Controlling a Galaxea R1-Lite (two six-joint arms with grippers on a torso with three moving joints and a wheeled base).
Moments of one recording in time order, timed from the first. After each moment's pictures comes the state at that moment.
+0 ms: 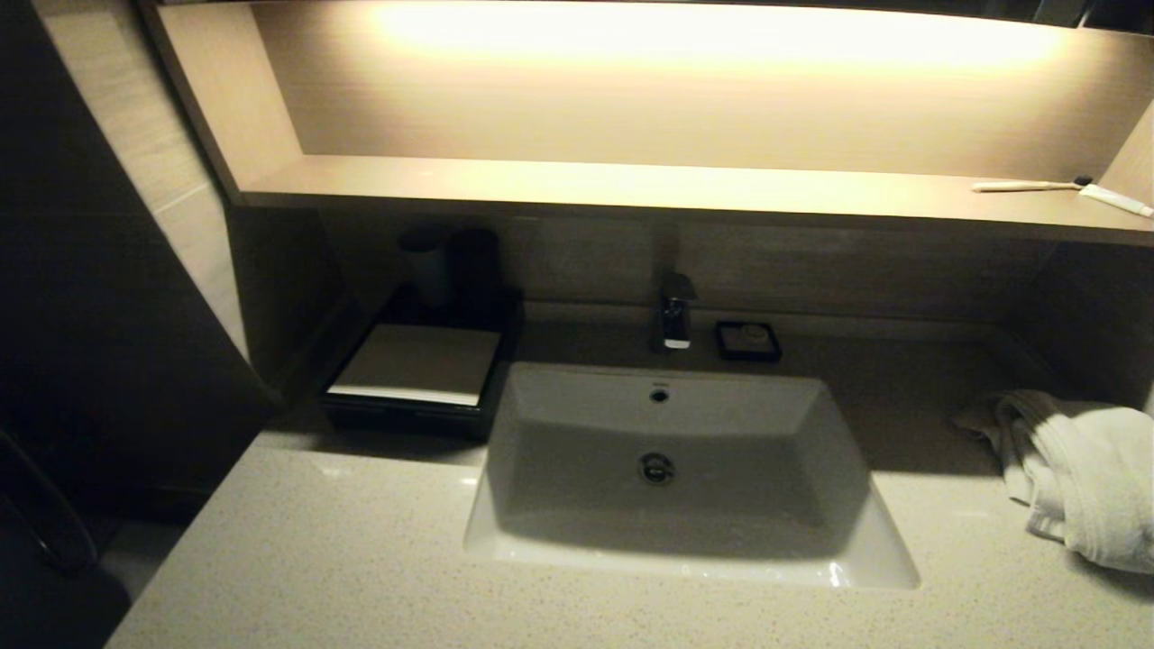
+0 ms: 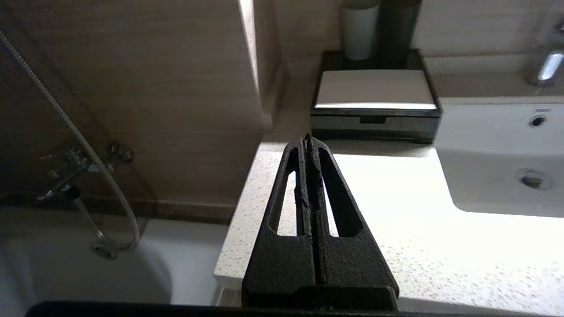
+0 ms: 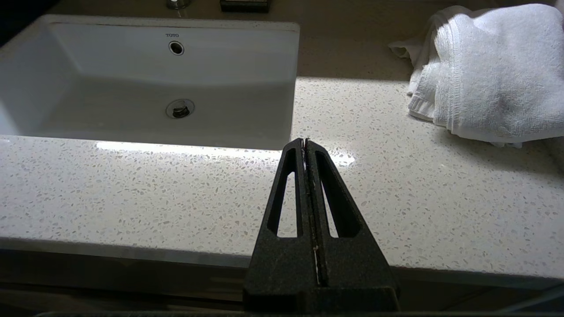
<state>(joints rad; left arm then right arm) 0.00 0.07 -0.21 -0.02 0.06 0.13 0.00 0.00 0.00 0.00 0.00 0.00</state>
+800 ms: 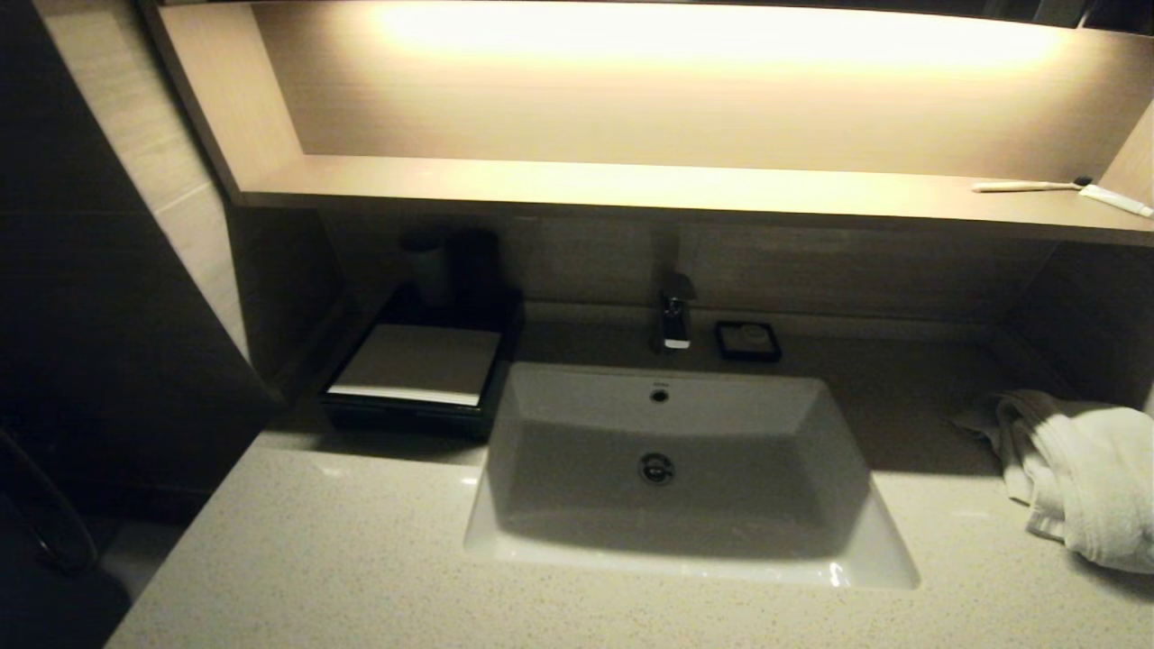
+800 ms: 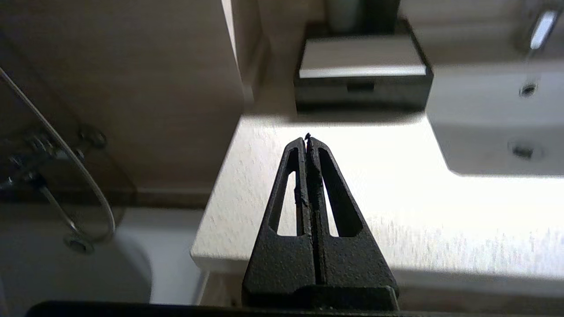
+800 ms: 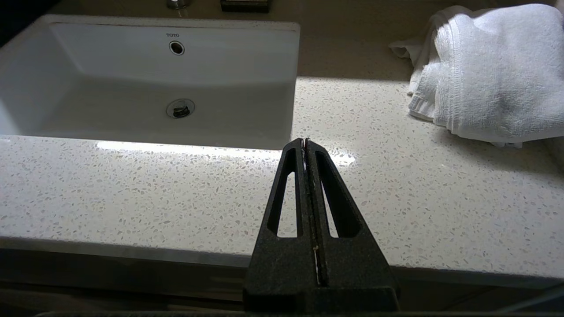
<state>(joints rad) 0.00 0.00 0.00 -0.11 0.02 0.13 0.00 0.00 0.00 0.00 0.00 0.00</state>
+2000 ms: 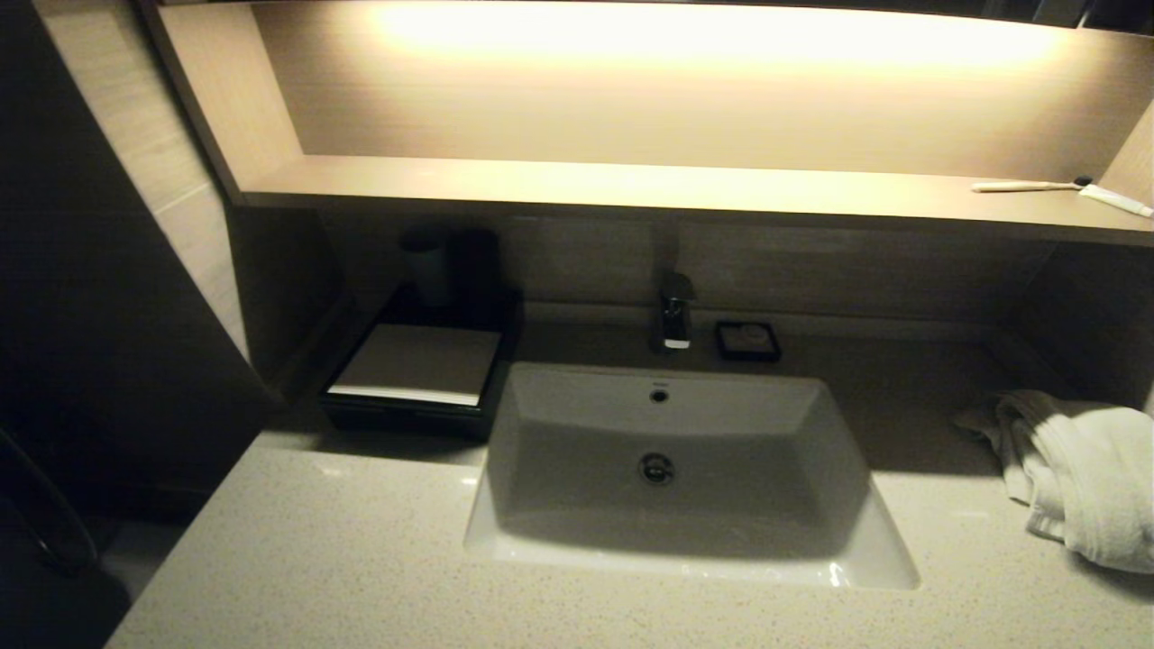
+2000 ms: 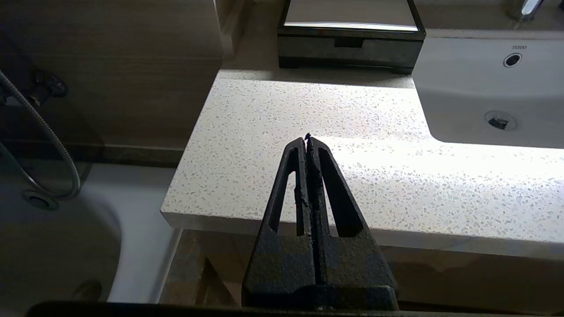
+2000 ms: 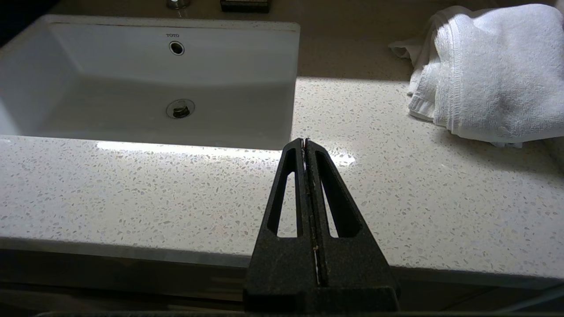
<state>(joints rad) 0.00 0.00 0.00 -0.01 -0.01 0.04 0.00 0.00 0.00 0.00 0.00 0.00</state>
